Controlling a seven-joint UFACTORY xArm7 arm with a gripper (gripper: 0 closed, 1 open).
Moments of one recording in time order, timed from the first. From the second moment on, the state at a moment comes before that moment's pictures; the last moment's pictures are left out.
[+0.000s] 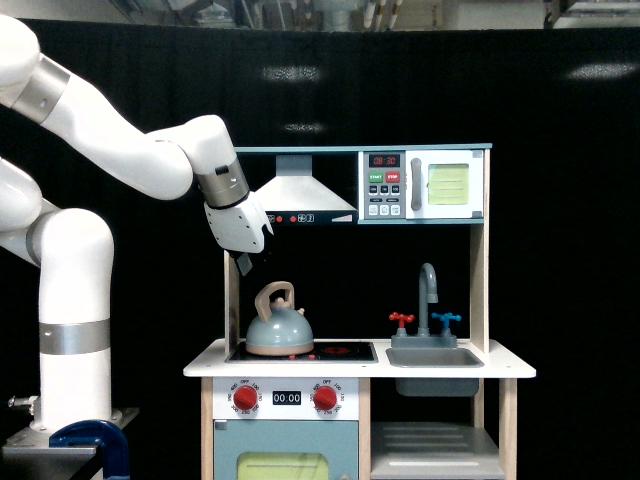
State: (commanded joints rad) arm 0.64 -1.06 -0.10 0.14 0.40 0.69 -0.69
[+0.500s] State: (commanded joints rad) arm 0.47 -1.27 -0.25 0.19 0.25 1.01 -0.75
